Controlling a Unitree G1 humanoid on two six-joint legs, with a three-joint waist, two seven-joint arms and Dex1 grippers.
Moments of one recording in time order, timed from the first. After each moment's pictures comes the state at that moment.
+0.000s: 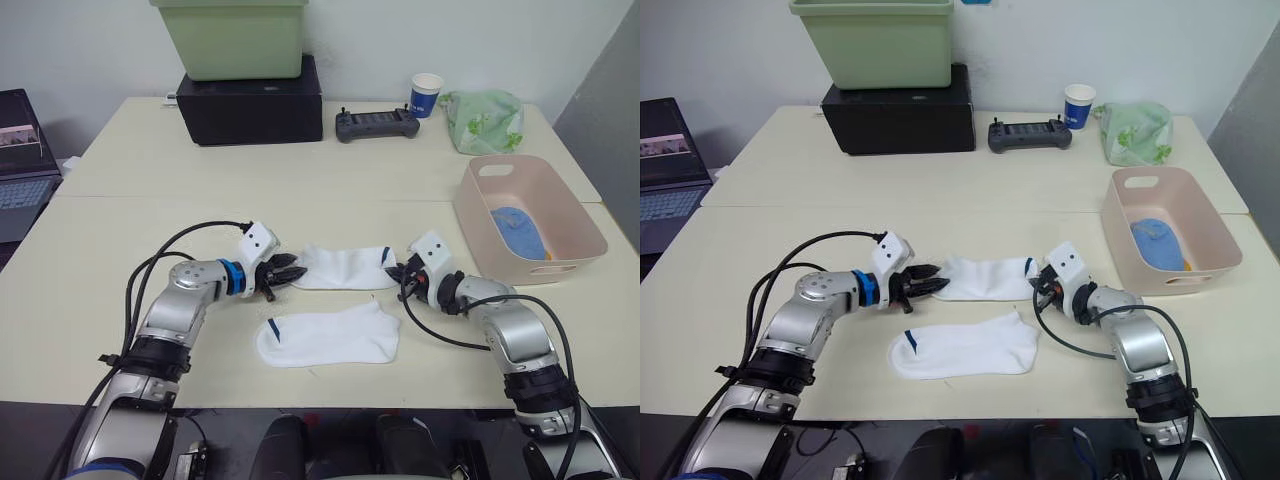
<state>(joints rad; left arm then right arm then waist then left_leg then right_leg) -0.50 0.54 -0.13 0.31 -0.21 0.29 -0.95 -0.38 -0.35 0.12 -0.09 0.09 0.65 0.64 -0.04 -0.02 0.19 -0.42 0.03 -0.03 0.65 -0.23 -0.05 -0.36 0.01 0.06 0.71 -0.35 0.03</state>
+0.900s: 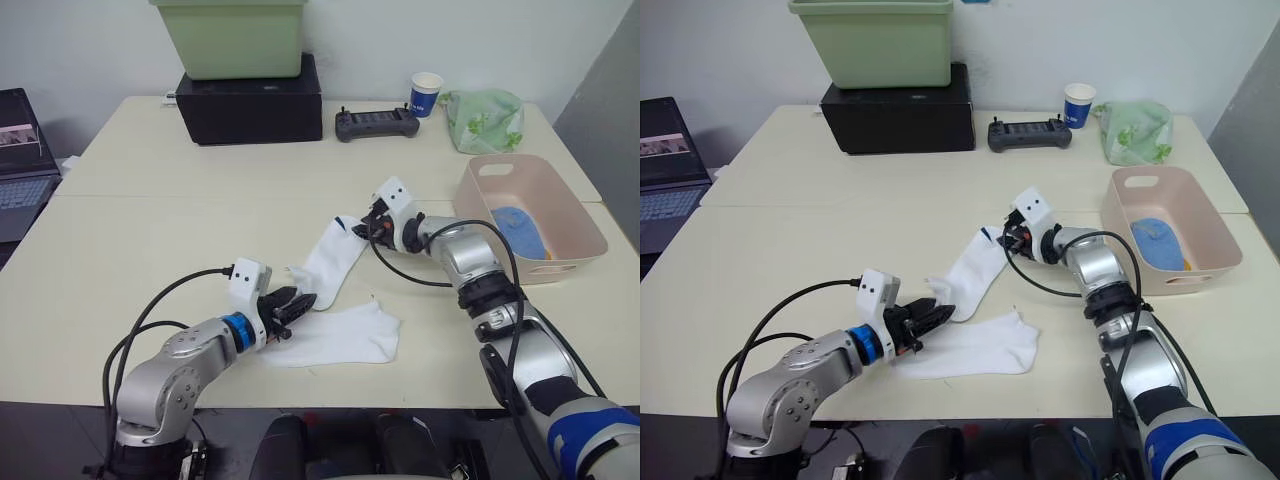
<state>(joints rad) -0.06 0.38 0.11 -0.51 -0.55 0.95 -0.48 -0.91 -0.25 0.15 0.63 0.07 0.41 0.72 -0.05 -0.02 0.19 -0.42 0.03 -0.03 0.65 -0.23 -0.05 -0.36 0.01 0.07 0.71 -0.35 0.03</state>
